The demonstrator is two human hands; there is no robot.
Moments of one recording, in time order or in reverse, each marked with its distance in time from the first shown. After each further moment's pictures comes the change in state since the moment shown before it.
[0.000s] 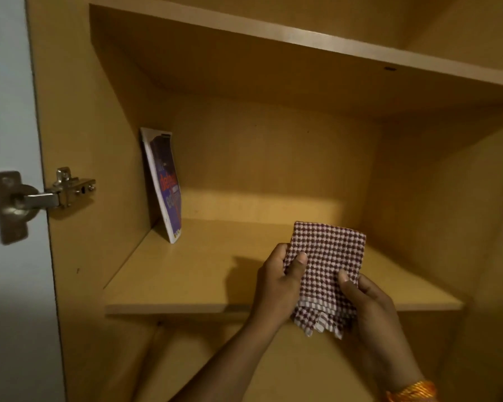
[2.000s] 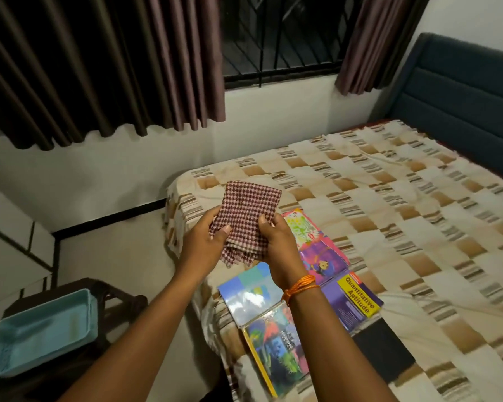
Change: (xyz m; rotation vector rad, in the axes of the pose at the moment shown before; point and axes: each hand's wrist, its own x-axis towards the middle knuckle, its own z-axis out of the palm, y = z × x) left_hand -0.738 0.128 0.391 -0.112 -1.659 0.067; right_hand -0.803 0.020 -0.324 0.078 1.722 -0.148
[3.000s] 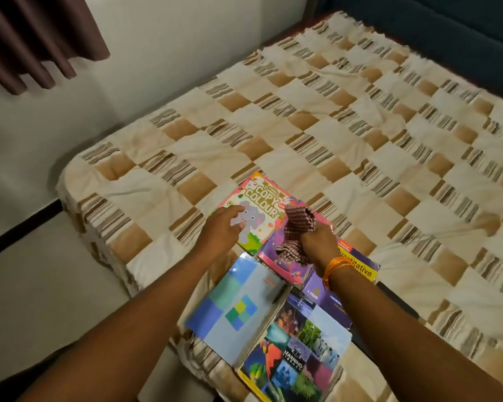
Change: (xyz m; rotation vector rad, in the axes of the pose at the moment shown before) left_hand 0.254 -0.154 0.248 0.214 -0.703 0.070; right_hand 0.231 0.103 -0.190 -0.576 0.678 0.394
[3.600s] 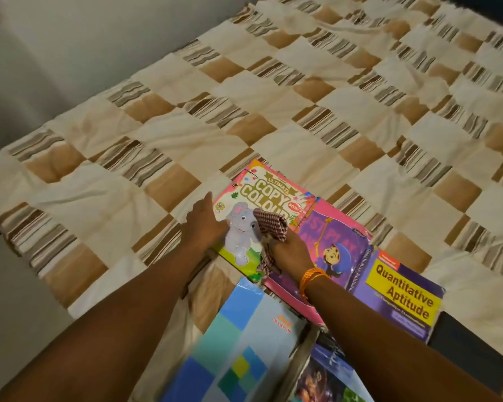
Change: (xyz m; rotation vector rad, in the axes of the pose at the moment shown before) left_hand 0.187 -0.166 0.098 0.227 -0.052 -0.306; right_hand 0.153 0.075 0.131 -0.016 -0.190 -0.093
